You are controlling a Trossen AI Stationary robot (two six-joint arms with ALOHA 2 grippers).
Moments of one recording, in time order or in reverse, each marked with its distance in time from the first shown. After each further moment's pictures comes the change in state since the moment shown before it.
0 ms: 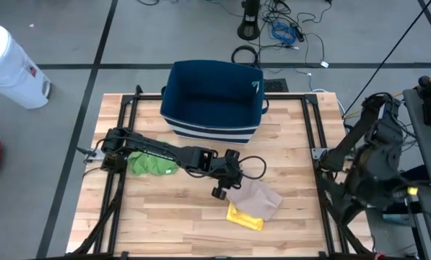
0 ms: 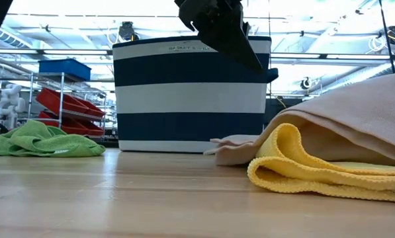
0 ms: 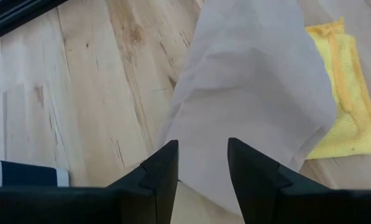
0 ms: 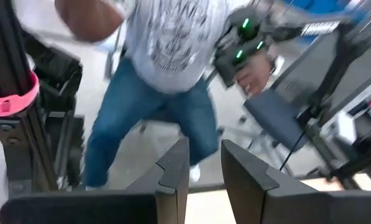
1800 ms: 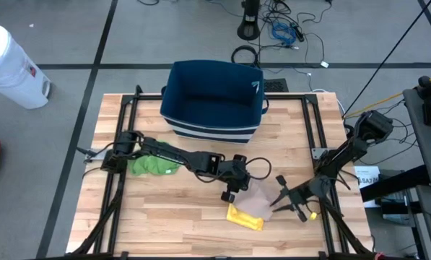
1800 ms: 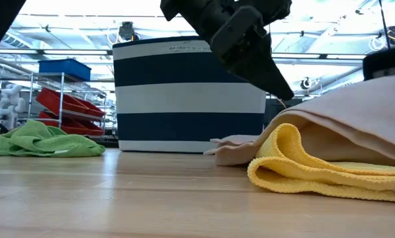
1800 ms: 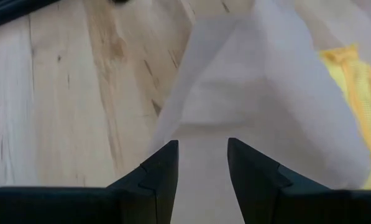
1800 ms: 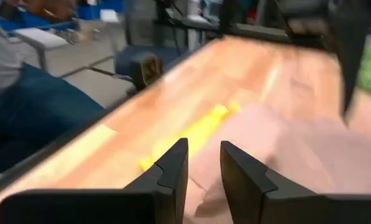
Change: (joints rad) left arm 0.007 0.130 0.000 0.202 0.072 -0.034; right arm -0.119 0.392 -1.217 1.773 0.578 0.553
